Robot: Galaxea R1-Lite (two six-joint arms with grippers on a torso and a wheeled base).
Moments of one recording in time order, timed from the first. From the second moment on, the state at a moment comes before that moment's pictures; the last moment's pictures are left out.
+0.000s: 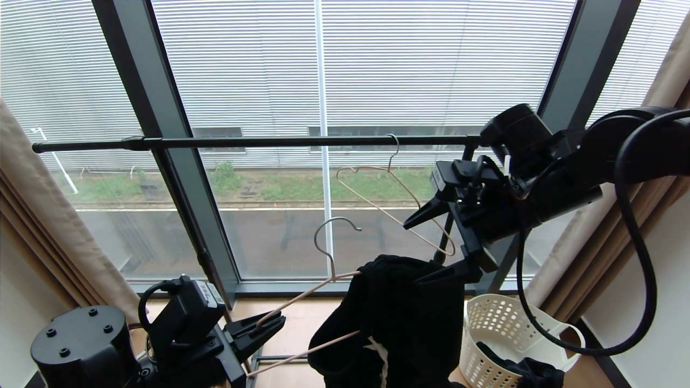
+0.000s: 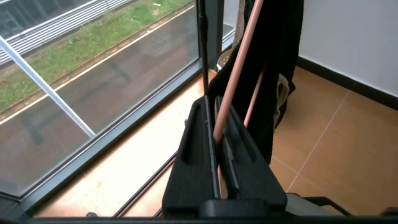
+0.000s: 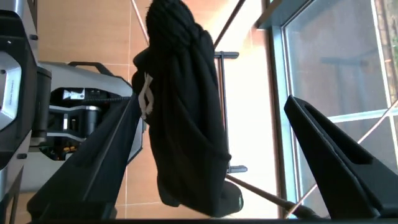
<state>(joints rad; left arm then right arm) -0.54 1.78 0.00 -1.57 -0.27 0.16 0.43 1.91 -1.59 0.67 0.64 -0.93</state>
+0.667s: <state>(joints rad) -0.54 1.76 0.00 -1.57 -0.27 0.16 0.49 2.10 -1.74 0.68 0.56 -0.88</state>
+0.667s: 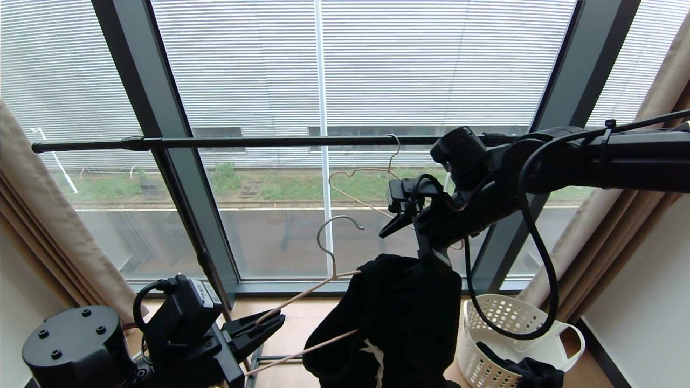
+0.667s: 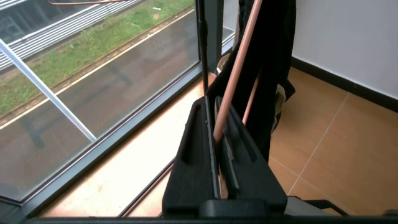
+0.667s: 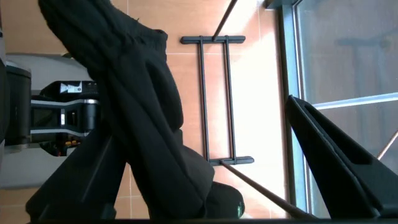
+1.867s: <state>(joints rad) -0.54 1.76 0.00 -1.57 -0.27 0.16 0.59 2.08 -1.75 0.74 0.56 -0.82</state>
